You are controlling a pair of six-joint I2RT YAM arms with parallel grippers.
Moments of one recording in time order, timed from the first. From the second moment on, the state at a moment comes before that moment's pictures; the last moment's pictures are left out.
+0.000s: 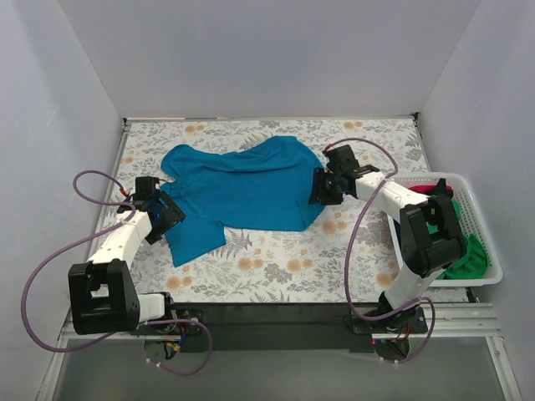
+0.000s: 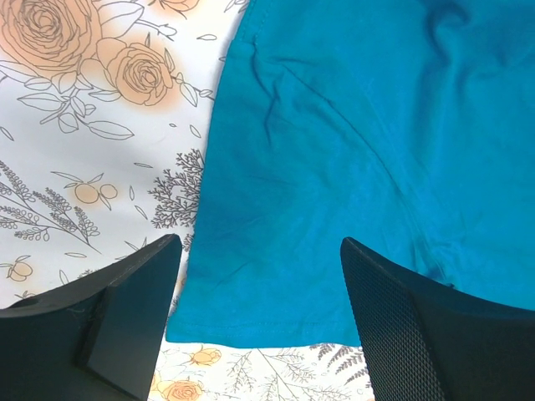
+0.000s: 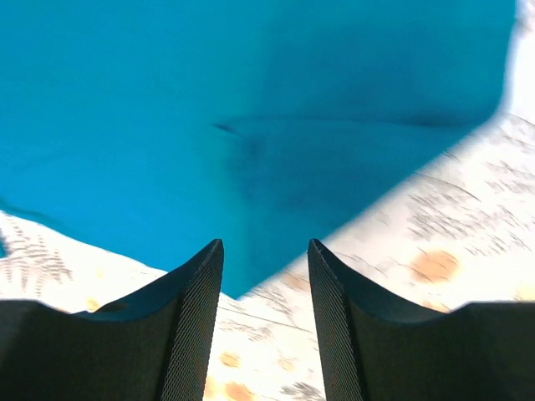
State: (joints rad) left arm 0.06 1.27 0.75 -0.58 -0.14 -0.64; right arm 0.42 1.69 1.13 -0.40 -0.17 0.41
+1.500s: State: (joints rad) left arm 0.05 1.26 0.75 -0.57 -0.09 -0.65; right arm 0.55 1.98 1.39 -0.50 0.06 0.36
